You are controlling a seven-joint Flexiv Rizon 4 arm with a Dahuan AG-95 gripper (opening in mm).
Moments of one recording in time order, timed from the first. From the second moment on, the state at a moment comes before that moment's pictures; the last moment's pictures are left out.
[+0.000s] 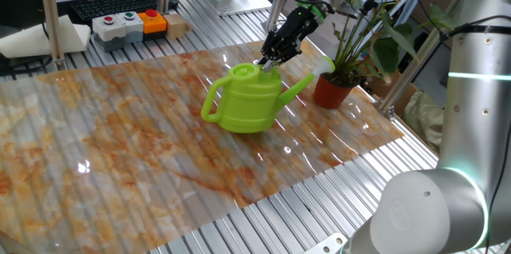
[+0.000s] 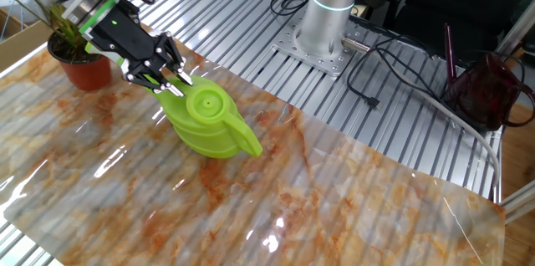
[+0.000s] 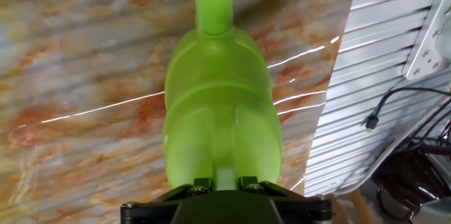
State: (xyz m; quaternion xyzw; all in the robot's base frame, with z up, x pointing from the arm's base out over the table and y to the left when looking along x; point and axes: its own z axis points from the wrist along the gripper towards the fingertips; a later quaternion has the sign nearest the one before) arm 0.537 -0.107 0.194 -0.70 -0.58 -0.19 0.37
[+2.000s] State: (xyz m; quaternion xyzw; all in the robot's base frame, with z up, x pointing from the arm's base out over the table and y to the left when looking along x) arm 0.536 -0.106 0.195 -0.70 -0.56 -0.20 0.39
